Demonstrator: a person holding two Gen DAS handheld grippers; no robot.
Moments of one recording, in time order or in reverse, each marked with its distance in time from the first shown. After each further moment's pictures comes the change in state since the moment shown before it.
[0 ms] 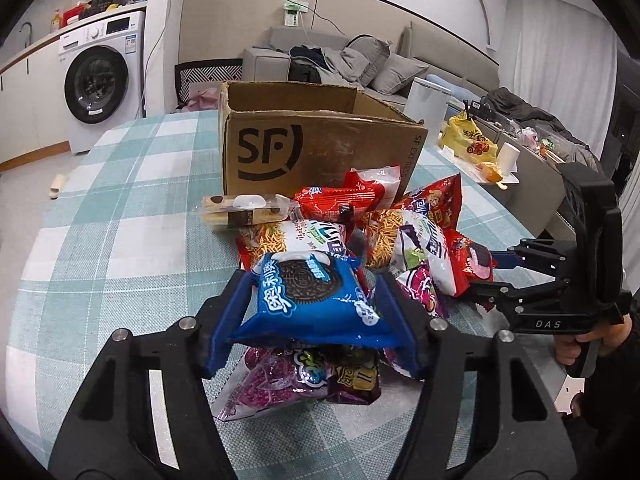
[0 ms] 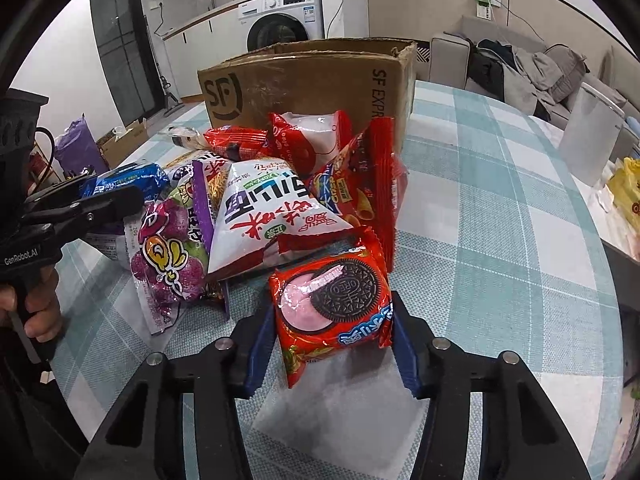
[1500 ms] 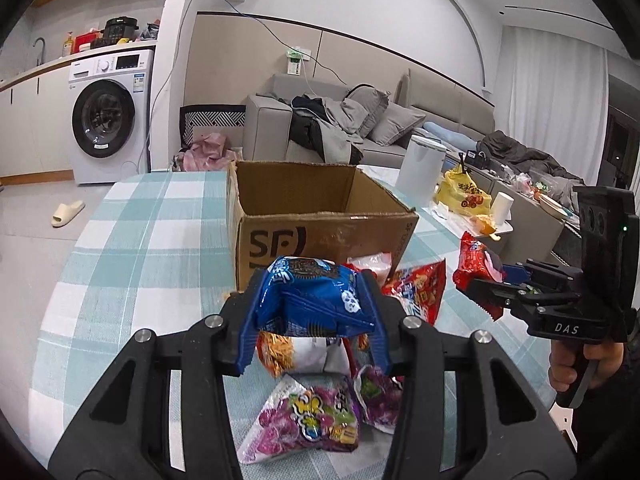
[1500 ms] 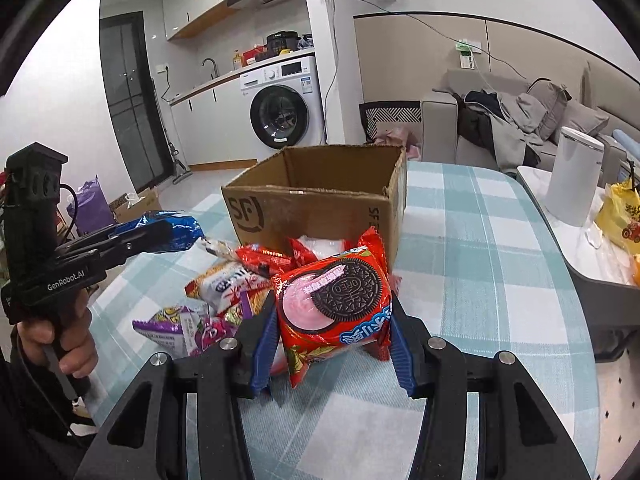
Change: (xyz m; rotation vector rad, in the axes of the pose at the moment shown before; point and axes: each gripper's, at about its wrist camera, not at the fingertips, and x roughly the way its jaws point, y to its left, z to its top) left arm -0.046 -0.001 0.046 -0.017 -0.181 -0.001; right arm -0.067 0.004 0.038 0.055 -0.259 0.038
